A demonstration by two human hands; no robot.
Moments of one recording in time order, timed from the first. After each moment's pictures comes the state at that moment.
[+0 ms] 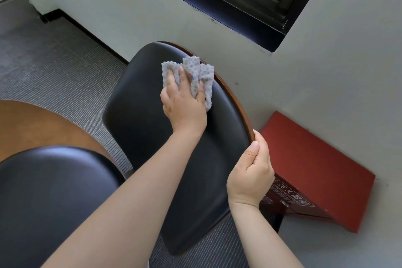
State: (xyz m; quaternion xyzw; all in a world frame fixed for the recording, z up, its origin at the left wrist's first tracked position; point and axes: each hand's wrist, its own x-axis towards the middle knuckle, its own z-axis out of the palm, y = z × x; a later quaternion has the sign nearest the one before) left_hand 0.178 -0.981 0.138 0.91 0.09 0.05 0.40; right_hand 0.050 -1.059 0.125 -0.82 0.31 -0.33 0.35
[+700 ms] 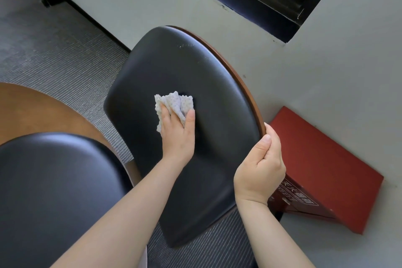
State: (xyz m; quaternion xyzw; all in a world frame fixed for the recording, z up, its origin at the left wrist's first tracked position) left_hand 0.129 -0.944 0.070 0.86 0.10 -0.03 0.51; right_hand 0.051 -1.059 0.120 -0.82 0.30 -0.34 0.36
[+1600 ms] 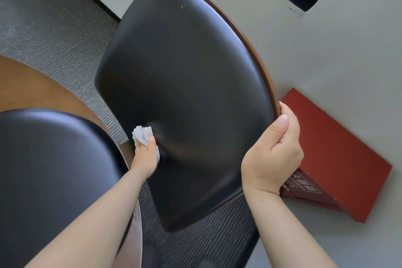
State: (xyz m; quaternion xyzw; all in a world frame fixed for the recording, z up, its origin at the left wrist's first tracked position) left_hand 0.078 -0.864 -0.072 0.83 0.22 -0.22 0.46; right_hand 0.050 -1.064 0.115 -0.82 0.28 -0.34 0.36
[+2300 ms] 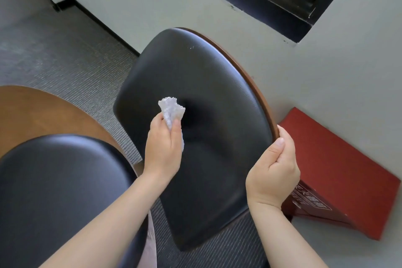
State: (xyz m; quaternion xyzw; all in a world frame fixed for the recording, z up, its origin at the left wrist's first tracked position) left_hand 0.111 -0.892 0.086 0.89 0.04 0.06 0.46; right_hand 0.051 -1.057 0.122 -0.83 0.30 -0.34 0.33
